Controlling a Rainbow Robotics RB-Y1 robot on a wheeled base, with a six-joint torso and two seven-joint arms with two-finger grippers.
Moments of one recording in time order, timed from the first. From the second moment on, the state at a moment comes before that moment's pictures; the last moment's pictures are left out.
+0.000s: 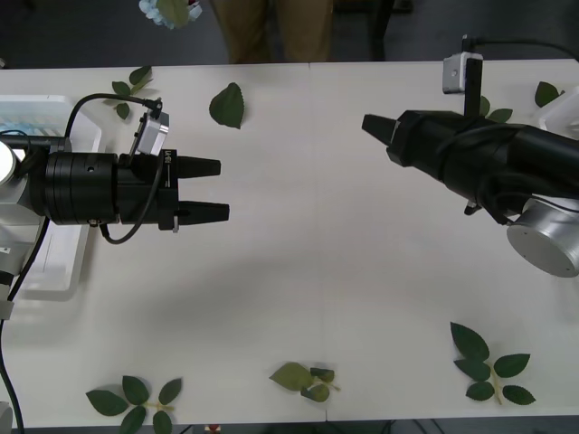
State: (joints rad) right arm -0.35 -0.89 0.43 -2.03 -0.62 0.55 0.85; left arm -0.37 0.43 0.11 -1.50 1.69 1.43 -2.64
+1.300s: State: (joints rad) right arm -0.36 -0.53 0.11 -1.46 -1.91 1.12 2.69; left arm -0.37 0.43 0.11 -1.51 1.69 1.43 -2.64
